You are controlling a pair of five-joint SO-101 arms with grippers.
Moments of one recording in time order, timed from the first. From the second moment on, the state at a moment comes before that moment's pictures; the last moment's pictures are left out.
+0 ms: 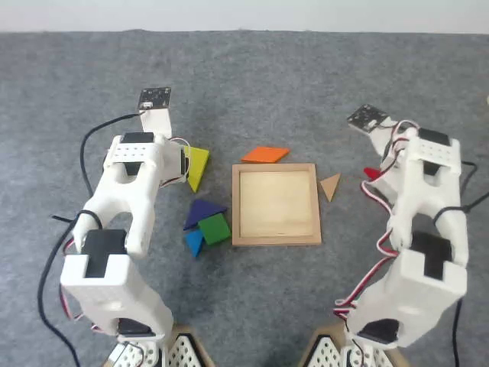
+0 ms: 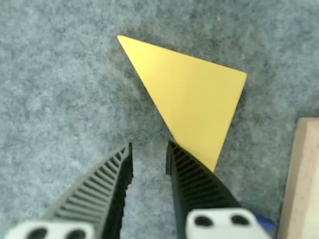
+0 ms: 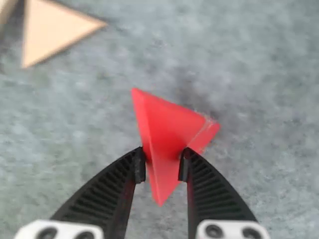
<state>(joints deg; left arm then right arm) -7.2 13.8 21.2 55.8 6.8 13.5 15.6 8.2 65.8 57.6</state>
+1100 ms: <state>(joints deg) -7.2 13.8 21.2 55.8 6.8 15.6 31.1 -11.4 80.4 65.8</state>
